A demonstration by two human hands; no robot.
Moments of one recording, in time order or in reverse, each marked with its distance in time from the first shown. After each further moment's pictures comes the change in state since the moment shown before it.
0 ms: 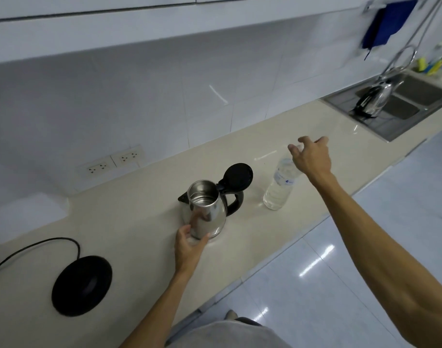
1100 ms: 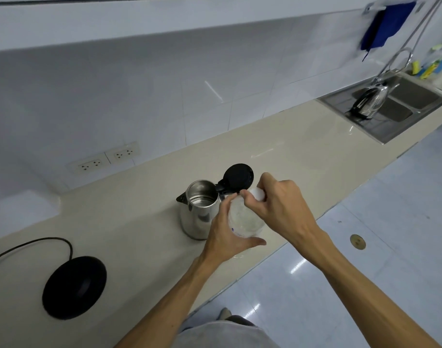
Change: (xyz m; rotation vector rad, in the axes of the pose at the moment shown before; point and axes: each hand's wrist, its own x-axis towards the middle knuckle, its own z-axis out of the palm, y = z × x) left_hand -0.046 0.115 0.035 0.033 -0.419 0.506; right_hand -0.168 -0.077 -0.039 0.083 -0.085 -0.494
